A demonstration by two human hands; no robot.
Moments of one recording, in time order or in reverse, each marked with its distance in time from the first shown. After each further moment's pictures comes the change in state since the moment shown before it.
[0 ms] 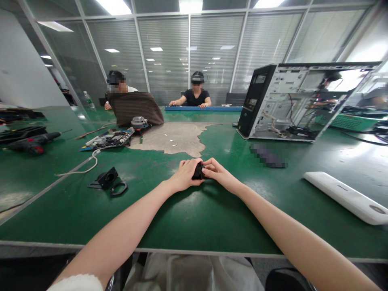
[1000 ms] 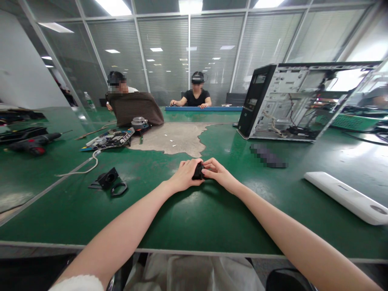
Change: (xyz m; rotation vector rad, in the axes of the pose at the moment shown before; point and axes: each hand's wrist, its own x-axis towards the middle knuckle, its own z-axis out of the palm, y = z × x) left_hand 0.000 0.001 -0.003 0.004 -0.017 -0.011; right_hand 0.004 0.004 0.001 -0.013 0.047 -0.016
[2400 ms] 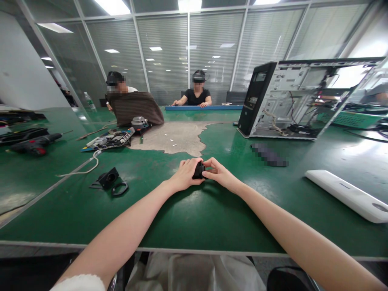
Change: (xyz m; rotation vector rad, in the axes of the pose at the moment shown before) left_hand 0.000 0.001 0.000 -0.011 -0.005 -0.027; right_hand -0.003 -0.003 0.001 -0.036 0.000 -0.014
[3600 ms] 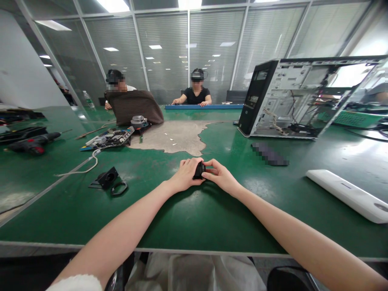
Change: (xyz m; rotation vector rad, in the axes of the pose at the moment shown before) left_hand -0.002 0.001 0.001 0.038 0.021 0.036; right_hand -0.006 0.001 0.007 0.010 0.082 -0.008
